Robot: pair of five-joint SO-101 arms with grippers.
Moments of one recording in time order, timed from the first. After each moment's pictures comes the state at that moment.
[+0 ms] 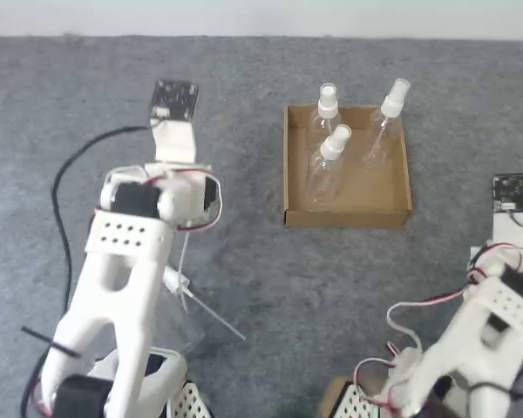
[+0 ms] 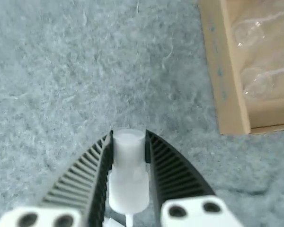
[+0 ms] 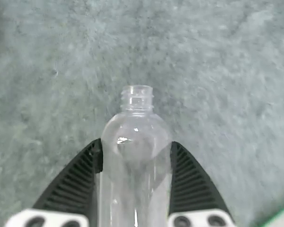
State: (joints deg) left arm 3.2 -26.7 38.3 60.2 7.5; right arm 38.0 -35.3 60.7 35.0 36.4
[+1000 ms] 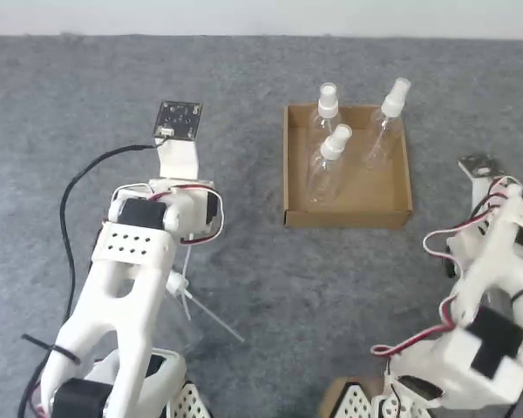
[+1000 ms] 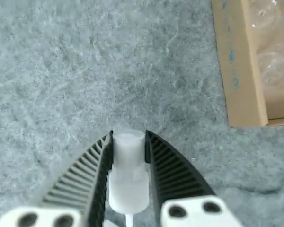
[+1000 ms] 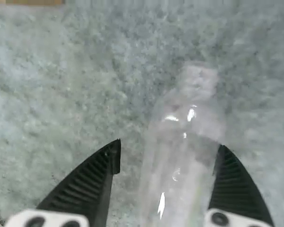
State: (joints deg) left arm 3.2 -27.3 45.0 55.1 7.6; right arm 30.0 0.4 24.6 73.8 40.2
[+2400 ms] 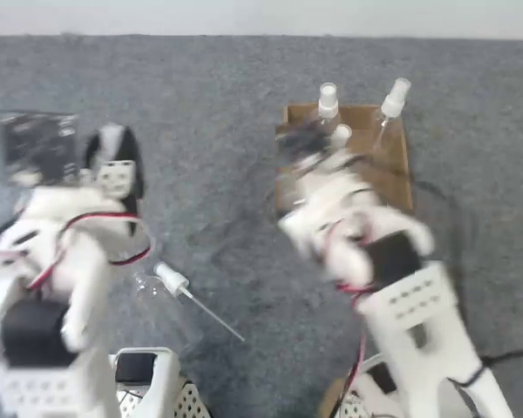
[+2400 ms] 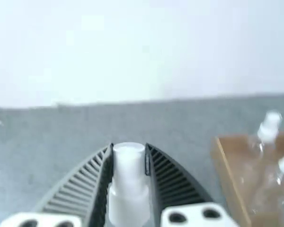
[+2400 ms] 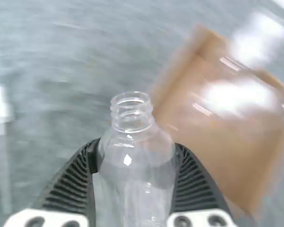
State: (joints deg) left arm -7.6 -57.7 17.1 73.1 1.3; right arm -32.3 -42.3 31.6 66.6 12.4
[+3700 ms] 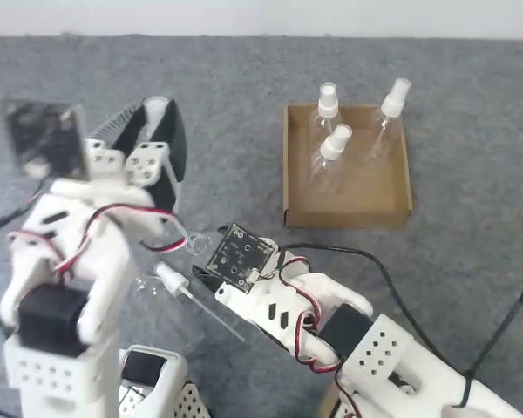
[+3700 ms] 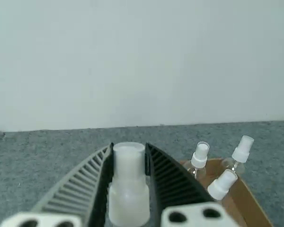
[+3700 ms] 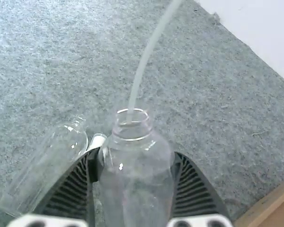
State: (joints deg) left arm 5.5 -54.2 19.3 63.6 11.2; right arm -54.8 -56.4 65.5 28.2 11.6
